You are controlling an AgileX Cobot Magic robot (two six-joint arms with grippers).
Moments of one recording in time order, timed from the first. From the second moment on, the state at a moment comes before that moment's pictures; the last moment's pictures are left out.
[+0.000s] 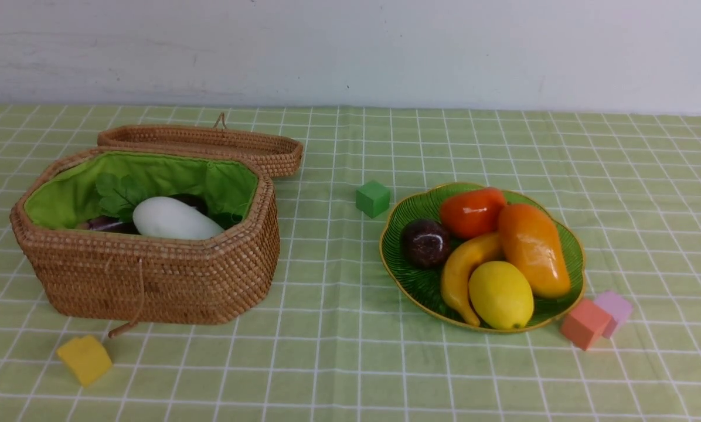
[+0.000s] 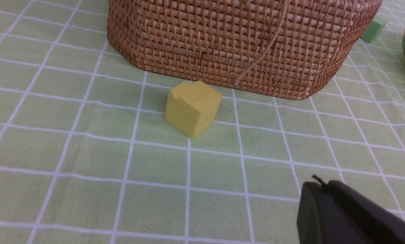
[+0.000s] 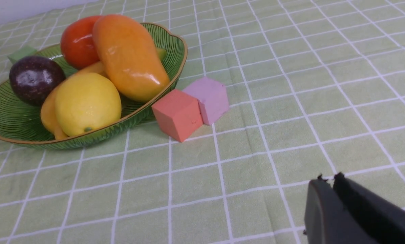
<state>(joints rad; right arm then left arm) -0.03 -0.01 0.02 -0.02 0.38 0.21 -0.12 -0.01 0.03 -0.06 0.37 -0.24</state>
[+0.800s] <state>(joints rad) -0.03 -0.01 0.02 -0.02 0.38 0.21 -0.12 -0.01 0.03 -0.06 0.37 -0.24</state>
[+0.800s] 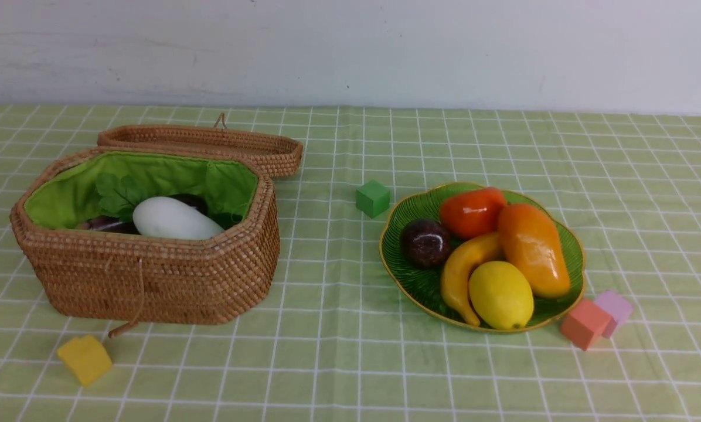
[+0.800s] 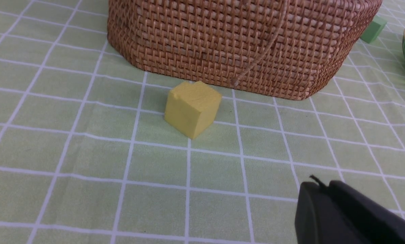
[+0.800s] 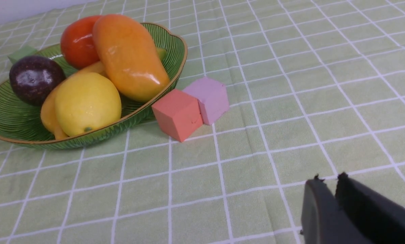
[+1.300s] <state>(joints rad) -0.03 -0.01 0.02 -0.02 0.38 0.21 -0.12 -0.01 0.03 -0.06 0.37 -0.24</state>
